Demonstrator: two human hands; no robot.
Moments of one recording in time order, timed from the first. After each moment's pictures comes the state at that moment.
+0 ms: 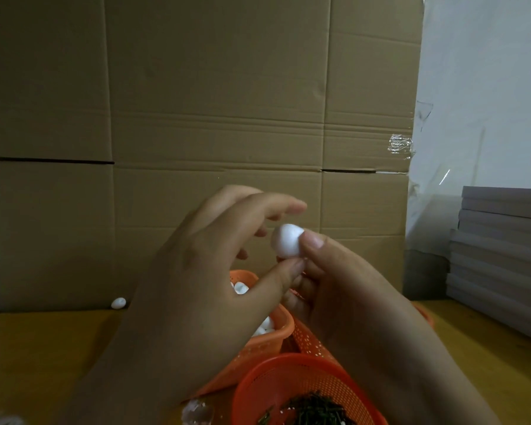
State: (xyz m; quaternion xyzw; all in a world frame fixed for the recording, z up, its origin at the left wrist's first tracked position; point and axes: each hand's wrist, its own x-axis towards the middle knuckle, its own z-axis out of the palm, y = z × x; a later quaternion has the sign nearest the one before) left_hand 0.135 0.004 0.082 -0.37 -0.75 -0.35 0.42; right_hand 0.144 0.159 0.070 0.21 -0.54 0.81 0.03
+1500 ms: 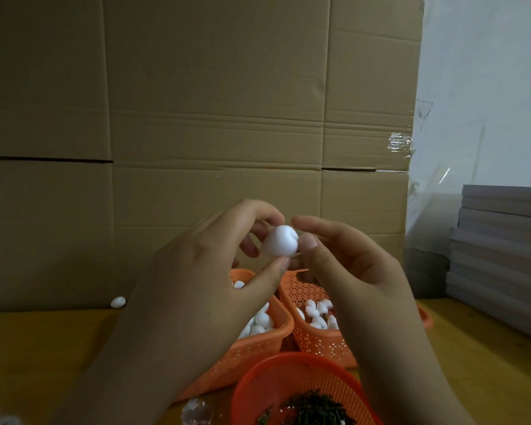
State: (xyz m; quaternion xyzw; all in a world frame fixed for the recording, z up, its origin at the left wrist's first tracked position) left_hand 0.131 0.004 0.080 -0.31 -0.80 -0.32 0.40; right_hand 0.153 0.155 0.071 0.19 -0.65 0.67 0.29
